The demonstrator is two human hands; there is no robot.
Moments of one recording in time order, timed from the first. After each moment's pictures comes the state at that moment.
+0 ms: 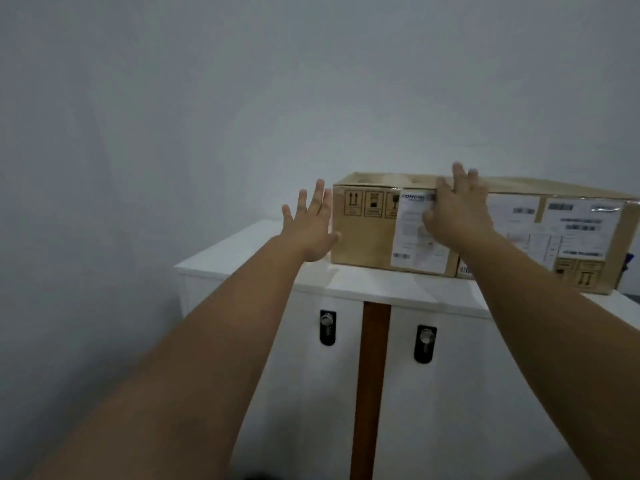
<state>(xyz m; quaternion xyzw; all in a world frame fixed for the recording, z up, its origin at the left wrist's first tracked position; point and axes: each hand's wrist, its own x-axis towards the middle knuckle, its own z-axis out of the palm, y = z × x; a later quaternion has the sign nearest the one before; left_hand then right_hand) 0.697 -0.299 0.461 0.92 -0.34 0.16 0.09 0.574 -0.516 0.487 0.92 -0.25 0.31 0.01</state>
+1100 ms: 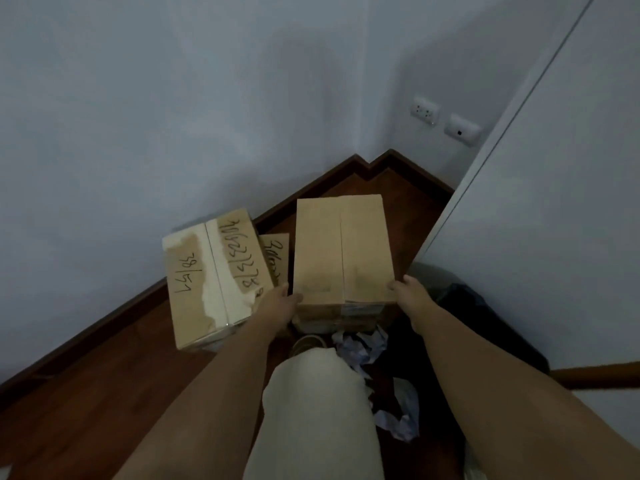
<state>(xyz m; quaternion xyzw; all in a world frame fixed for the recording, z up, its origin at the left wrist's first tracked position) 0.579 0.183 -0.022 0.78 0.31 -0.19 0.52 0.653 -0.068 -0.016 0.74 -0.25 -0.30 -0.55</state>
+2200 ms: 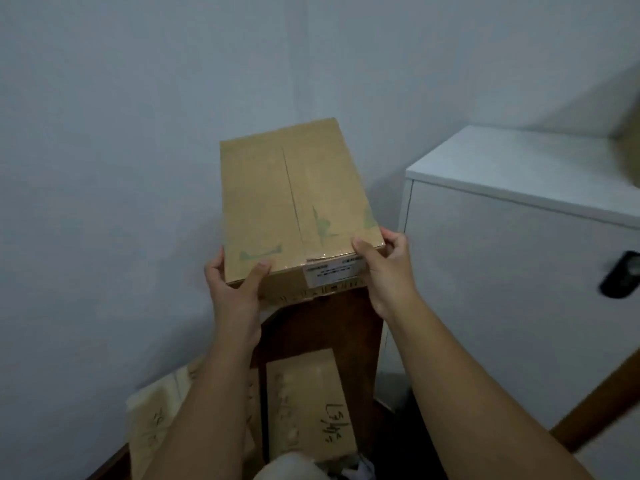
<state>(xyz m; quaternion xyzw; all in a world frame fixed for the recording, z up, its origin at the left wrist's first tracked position) 0.644 0.141 0.257 0.54 0.10 0.24 0.80 0.673 -0.054 0.280 0.52 -0.04 0.07 -0.85</state>
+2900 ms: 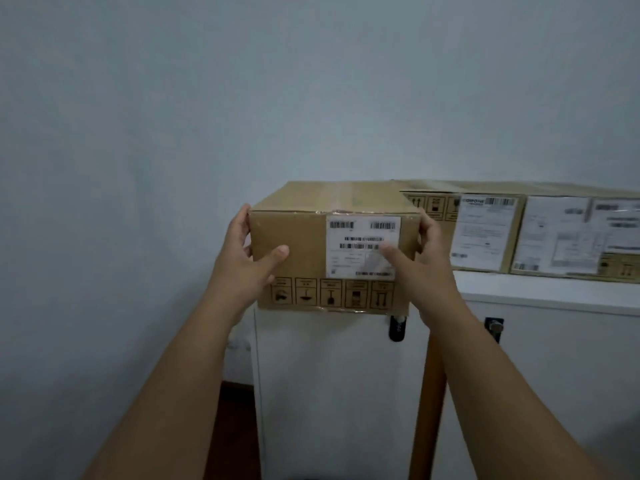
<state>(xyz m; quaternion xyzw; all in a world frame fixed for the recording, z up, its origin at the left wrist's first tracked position) 0.658 -0.050 0.436 0.66 -0.26 0.07 0.70 0.541 -0.260 0.439 0.72 -0.05 0.40 -0.57</state>
